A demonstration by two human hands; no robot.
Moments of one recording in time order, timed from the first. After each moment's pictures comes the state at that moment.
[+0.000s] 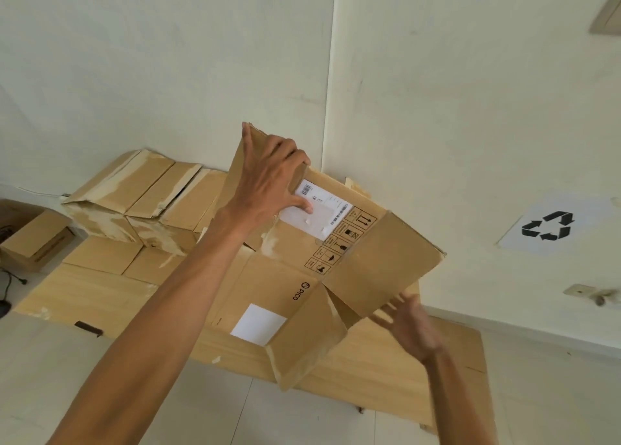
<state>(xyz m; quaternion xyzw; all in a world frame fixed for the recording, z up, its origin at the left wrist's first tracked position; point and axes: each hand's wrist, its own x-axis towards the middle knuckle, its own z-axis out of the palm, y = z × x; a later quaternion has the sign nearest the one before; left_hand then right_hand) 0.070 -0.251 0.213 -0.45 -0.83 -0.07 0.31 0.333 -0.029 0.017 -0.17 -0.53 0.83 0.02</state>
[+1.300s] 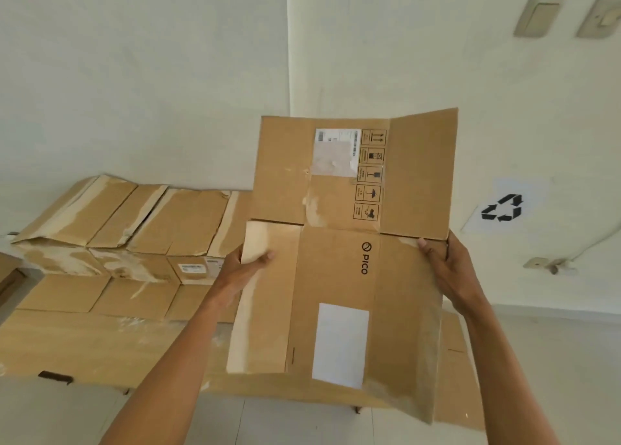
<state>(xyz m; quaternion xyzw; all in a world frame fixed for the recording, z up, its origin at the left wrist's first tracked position) 0.086 -0.285 0.054 -0.11 -0.74 -0.61 -0.25 0.347 0.019 0.123 -0.22 -0.76 0.53 0.29</state>
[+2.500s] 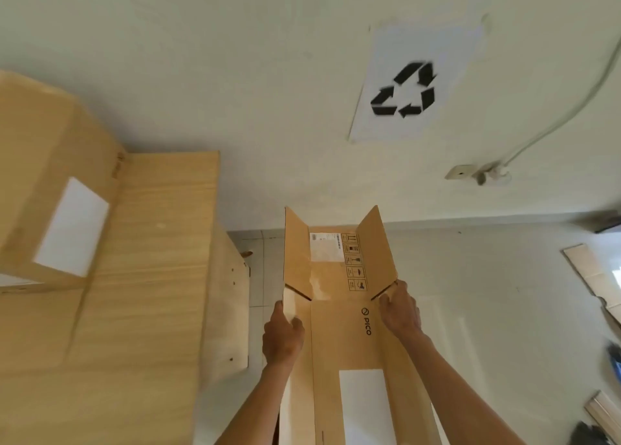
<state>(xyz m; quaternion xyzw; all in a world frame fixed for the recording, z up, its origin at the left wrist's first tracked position) 0.397 0.212 -0.319 -0.04 -0.90 -0.28 -0.34 0.520 0.405 -0.289 -0.58 -0.73 0.36 -0.06</state>
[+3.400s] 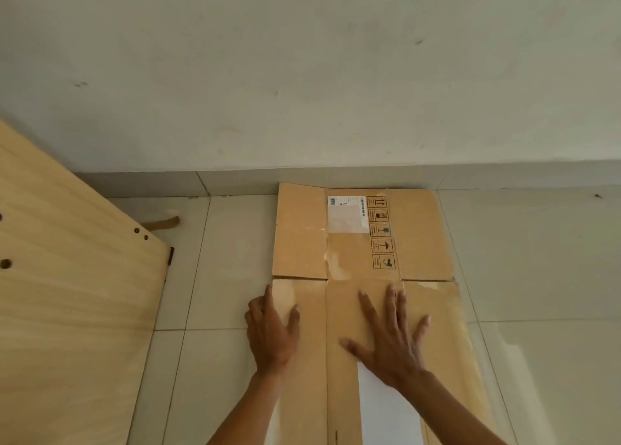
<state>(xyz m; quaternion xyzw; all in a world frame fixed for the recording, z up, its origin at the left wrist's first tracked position) 0.356 0.339 -0.941 -0.13 -0.94 -0.30 -0.15 0.512 0.504 -0.933 -0.33 -0.91 0.16 -0.20</state>
